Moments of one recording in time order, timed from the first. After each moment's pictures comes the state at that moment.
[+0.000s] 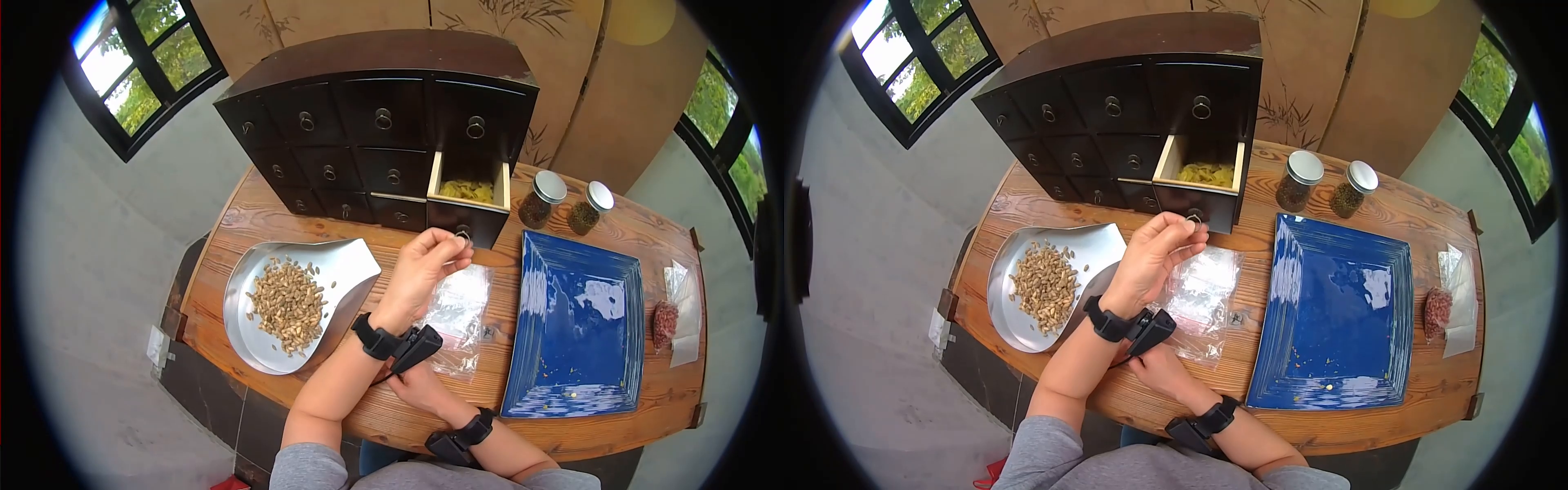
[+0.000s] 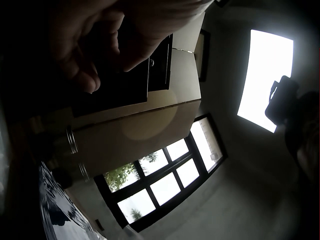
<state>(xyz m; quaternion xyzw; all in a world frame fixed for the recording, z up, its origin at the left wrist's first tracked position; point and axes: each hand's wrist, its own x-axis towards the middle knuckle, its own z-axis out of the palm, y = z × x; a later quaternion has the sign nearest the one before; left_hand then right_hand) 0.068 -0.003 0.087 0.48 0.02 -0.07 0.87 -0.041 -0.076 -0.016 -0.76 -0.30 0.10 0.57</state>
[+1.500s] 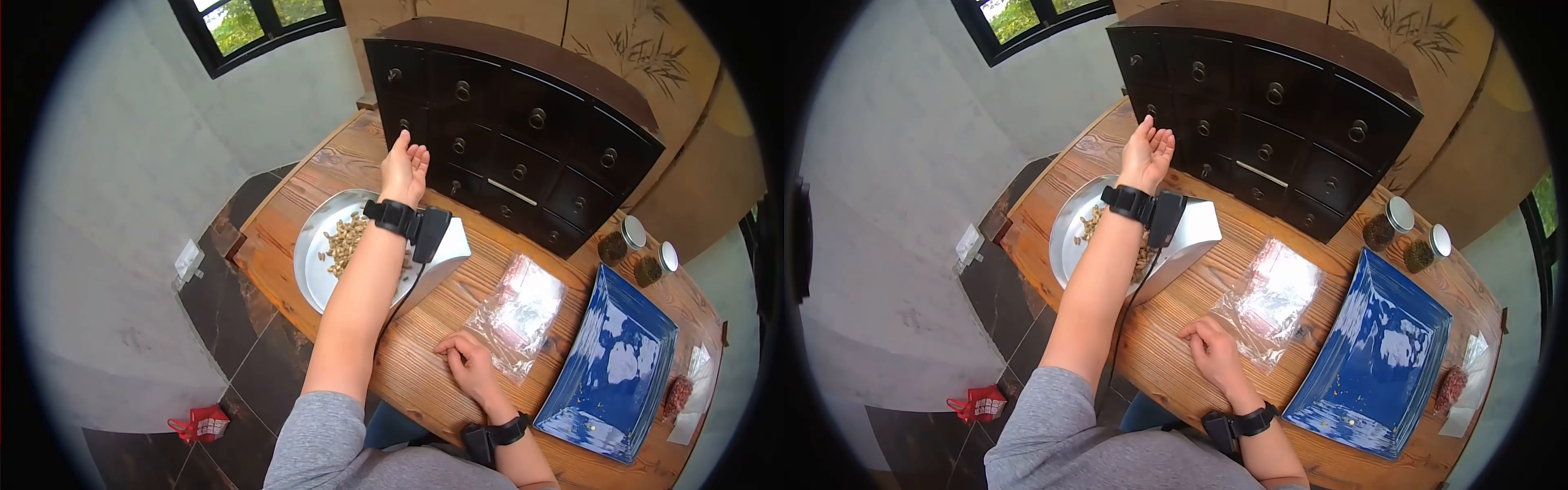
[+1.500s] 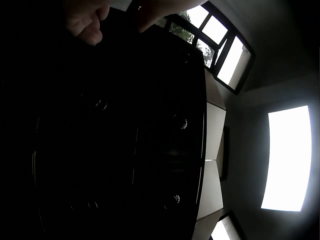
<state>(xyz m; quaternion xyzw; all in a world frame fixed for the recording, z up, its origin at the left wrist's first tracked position) 0.136 0.172 0.087 0.23 0.22 0.29 0.90 -0.038 -0.072 0.001 -0.75 -0.32 0.14 0.56</state>
